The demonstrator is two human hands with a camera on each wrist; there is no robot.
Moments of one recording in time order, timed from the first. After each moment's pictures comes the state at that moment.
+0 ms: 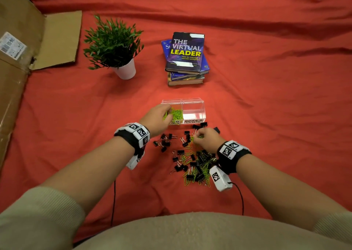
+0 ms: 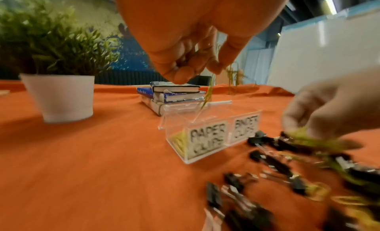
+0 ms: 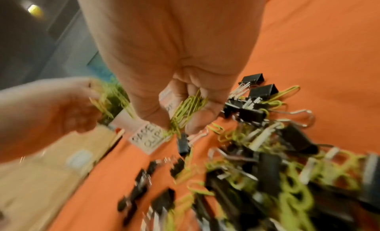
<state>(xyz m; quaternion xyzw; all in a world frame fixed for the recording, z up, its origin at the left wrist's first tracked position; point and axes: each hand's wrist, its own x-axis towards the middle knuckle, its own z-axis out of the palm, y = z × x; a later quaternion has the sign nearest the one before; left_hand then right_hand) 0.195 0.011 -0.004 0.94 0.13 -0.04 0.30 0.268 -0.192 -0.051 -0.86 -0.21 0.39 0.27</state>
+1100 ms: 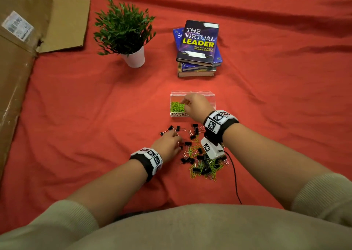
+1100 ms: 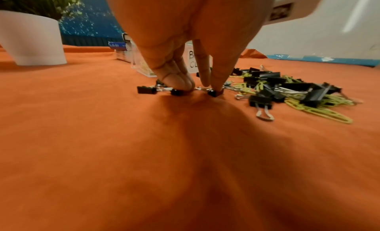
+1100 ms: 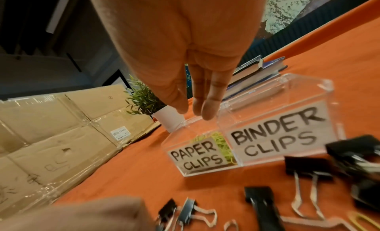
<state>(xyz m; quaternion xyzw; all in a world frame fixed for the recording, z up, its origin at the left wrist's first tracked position) 0.120 -0.029 -0.086 0.95 0.10 -0.17 0.23 0.289 -0.100 -0.013 -0.87 -0.35 0.26 0.23</state>
